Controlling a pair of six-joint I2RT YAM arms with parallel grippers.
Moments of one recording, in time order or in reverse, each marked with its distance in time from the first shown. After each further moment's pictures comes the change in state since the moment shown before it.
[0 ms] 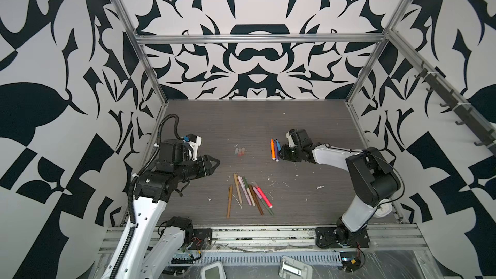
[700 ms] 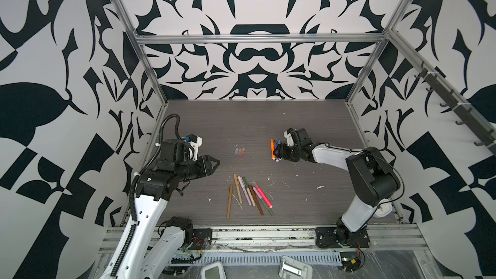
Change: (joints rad) left arm 0.000 0.013 -0.008 0.001 0.000 -0.008; right arm 0.000 0.002 0.011 0.016 -0.065 -0.003
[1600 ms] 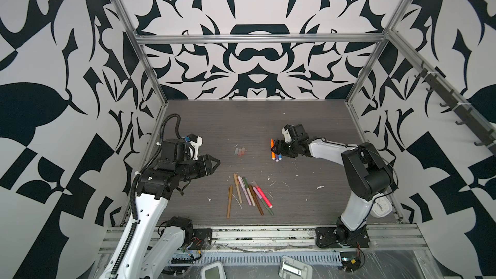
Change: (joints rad) left arm 0.000 0.010 -0.007 0.007 0.000 -0.008; right arm 0.000 0.073 0.114 -0.060 0.002 -0.027
